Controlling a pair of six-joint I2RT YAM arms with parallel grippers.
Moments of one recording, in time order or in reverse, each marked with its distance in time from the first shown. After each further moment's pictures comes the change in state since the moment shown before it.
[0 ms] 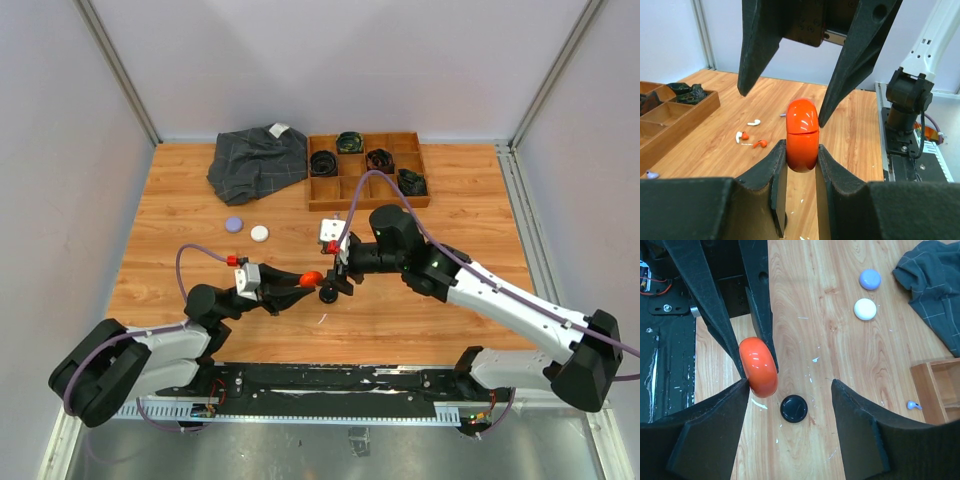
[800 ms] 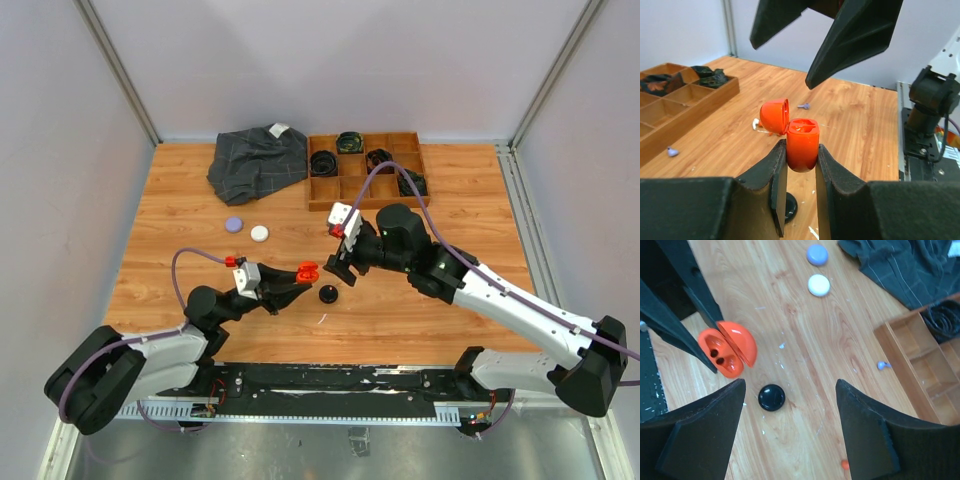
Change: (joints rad) left arm 0.000 -0.025 -0.028 -0.058 -0.097 0.027; right arm -0.001 -0.047 0.003 0.005 0.219 0.098
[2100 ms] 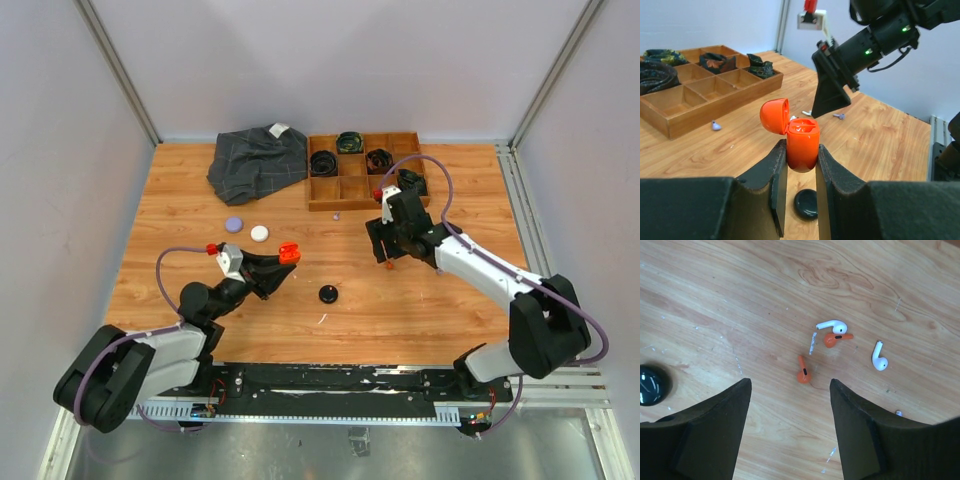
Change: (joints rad) left arm 0.171 0.013 -0.015 0.016 -0.103 -0.144; right arm -0.369 0.256 -0.069 -0.127 0.298 0.372
